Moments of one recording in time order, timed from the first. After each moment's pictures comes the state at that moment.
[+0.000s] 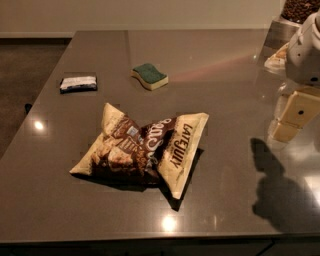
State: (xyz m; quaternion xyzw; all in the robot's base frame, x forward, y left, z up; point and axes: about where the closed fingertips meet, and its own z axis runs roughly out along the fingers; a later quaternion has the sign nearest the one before) arm 0.438 -0.217 0.976 -0.60 0.78 -0.03 0.16
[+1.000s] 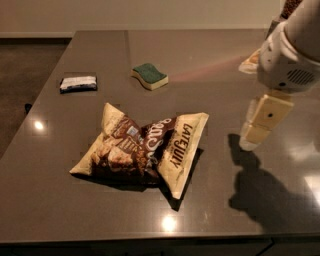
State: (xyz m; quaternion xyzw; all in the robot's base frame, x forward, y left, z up) arm 0.449 -0.177 0.961 -0.62 0.76 0.00 0.18
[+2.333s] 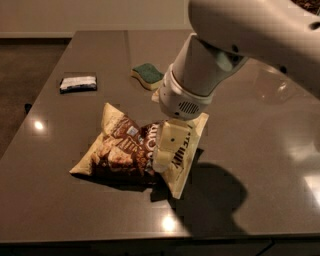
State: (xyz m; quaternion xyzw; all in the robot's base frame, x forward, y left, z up) arm 0.453 -0.009 0.893 -0.69 0.69 0.11 0.18
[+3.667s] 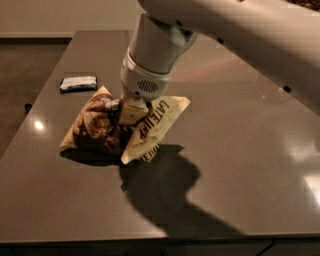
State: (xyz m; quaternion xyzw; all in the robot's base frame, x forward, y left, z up) arm 0.479 0.054 0.913 -0.71 0.67 0.11 0.17
